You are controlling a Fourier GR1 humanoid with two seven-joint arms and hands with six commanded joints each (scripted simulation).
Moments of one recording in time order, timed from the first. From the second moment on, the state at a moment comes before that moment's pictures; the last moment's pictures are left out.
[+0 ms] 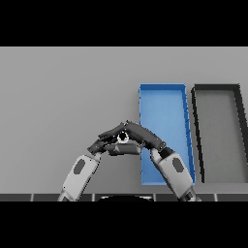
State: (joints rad) left arm -0.23 -0.03 -0.39 -1.54 -0.08 -0.39 -0.07; right arm -0.40 -0.01 0.37 -1.86 -0.10 0.41 0.37
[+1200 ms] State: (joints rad) left arm -0.24 -0.04 -0.36 -1.50 -0.15 -0.45 0.11; right arm -0.52 0.11 0.22 -1.92 -0.19 0.37 0.52
